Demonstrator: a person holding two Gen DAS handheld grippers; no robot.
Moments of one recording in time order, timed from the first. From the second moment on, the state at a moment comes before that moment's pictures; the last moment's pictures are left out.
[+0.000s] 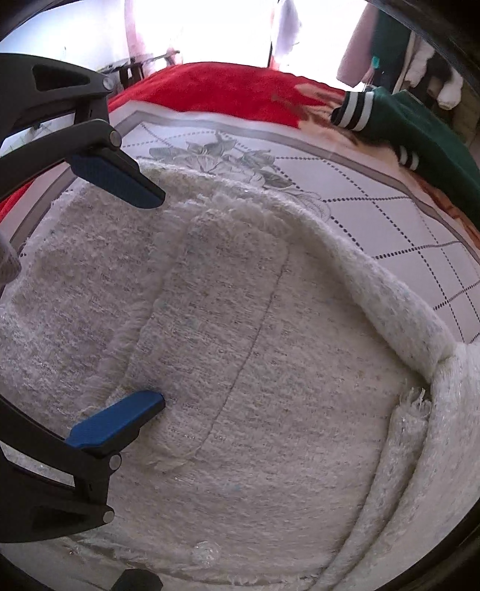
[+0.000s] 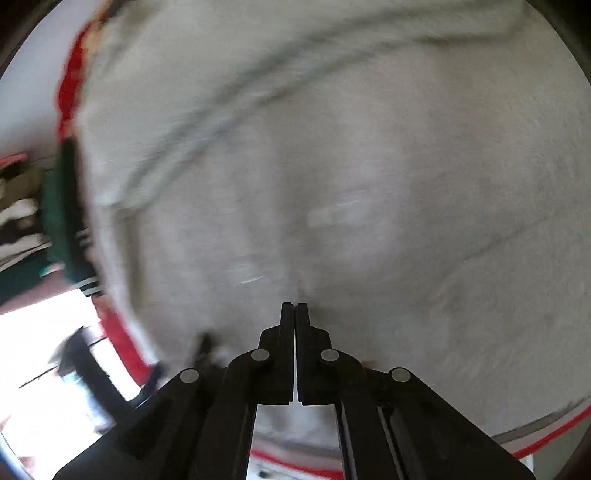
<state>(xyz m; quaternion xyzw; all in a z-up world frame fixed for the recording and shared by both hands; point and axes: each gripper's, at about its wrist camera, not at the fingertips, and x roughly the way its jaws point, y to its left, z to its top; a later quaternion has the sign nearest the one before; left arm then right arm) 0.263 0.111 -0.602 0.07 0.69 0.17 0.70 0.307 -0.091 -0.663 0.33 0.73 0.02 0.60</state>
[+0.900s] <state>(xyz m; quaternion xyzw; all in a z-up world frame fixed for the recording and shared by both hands) 0.561 0.042 -0.571 0.11 0.62 0.14 0.77 0.585 -0.139 -0.644 0.39 0.66 0.13 0.62</state>
